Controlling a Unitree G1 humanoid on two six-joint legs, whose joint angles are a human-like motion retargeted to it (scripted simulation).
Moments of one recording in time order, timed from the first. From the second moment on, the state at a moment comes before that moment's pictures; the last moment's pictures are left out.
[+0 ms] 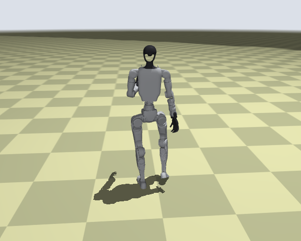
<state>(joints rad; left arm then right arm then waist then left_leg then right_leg) -0.13 0.13 -0.31 -0.10 0.31 -0.52 0.39 0.02 -0.21 -0.08 1.58 -0.57 0.01 -0.02 -0.19 0.04 0.04 0.00 -0.06 -0.02 0.07 -0.17 0.15 -0.28 -0.27 -0.41 0.63 0.19 -0.20</state>
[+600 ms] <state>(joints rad) -0.08 0.13 -0.25 -0.11 0.38 -0.54 0.51 0.06 -0.20 -0.10 1.69 -0.62 0.02 -0.01 -0.27 0.01 -0.02 0.09 -0.02 -0.07 0.13 -0.11 -0.02 -0.30 -0.17 -0.21 0.09 0.14 0.03</state>
